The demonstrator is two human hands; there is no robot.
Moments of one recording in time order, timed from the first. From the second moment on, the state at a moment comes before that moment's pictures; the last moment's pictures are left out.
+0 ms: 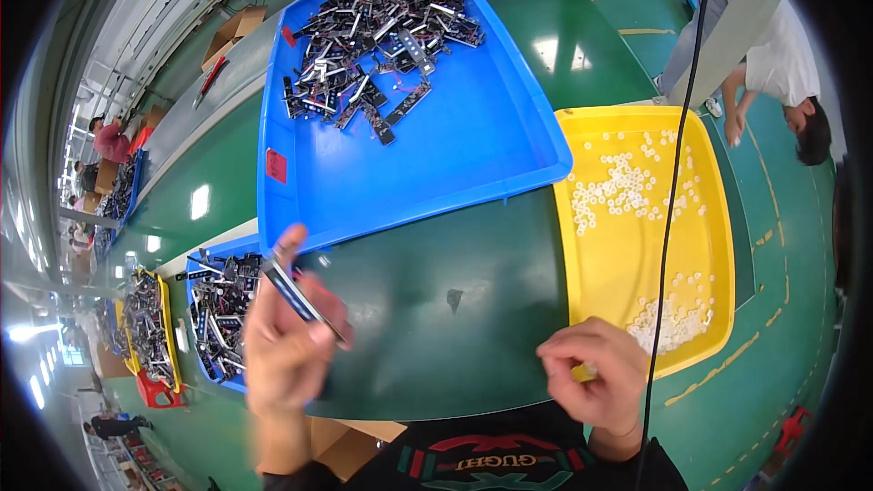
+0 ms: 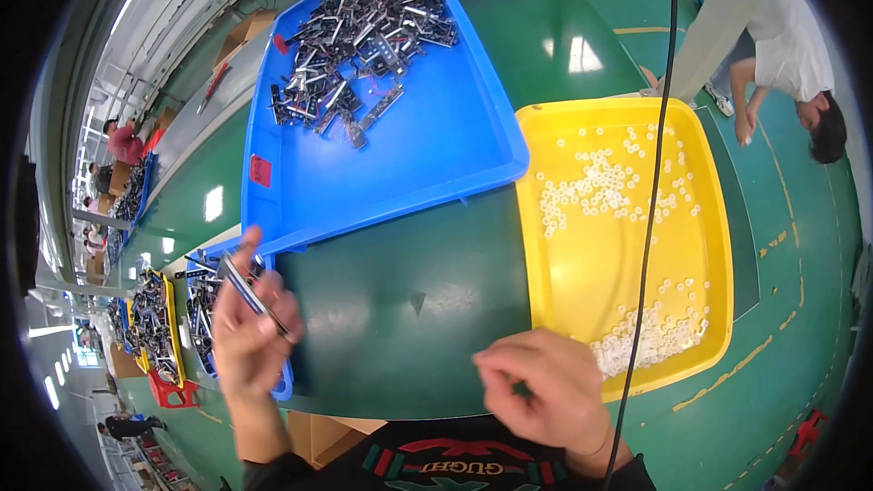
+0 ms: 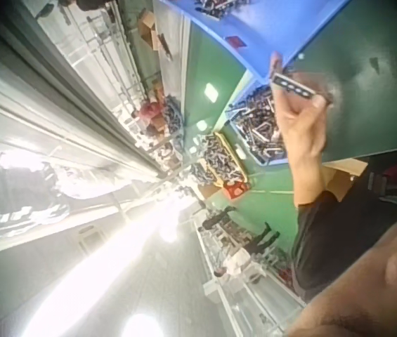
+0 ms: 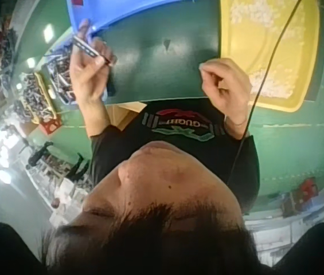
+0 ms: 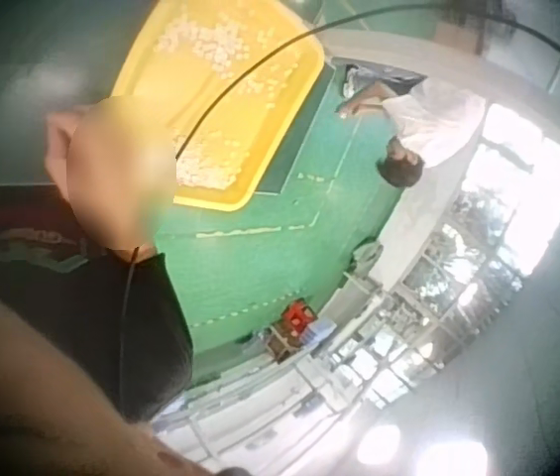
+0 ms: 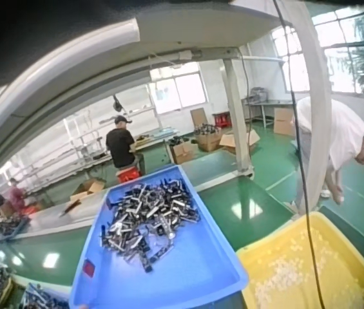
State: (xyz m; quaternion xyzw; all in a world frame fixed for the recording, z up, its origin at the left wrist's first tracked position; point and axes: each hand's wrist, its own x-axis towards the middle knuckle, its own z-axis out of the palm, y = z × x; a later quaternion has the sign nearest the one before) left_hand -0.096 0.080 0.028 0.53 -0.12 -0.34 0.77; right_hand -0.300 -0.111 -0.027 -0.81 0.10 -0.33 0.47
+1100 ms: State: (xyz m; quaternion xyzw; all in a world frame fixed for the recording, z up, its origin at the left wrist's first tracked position) left_hand -0.149 0.061 -0.063 0.56 -0.25 -0.16 0.77; right_hand -0.243 -0.050 -0.066 -0.47 0.10 -0.22 0.85
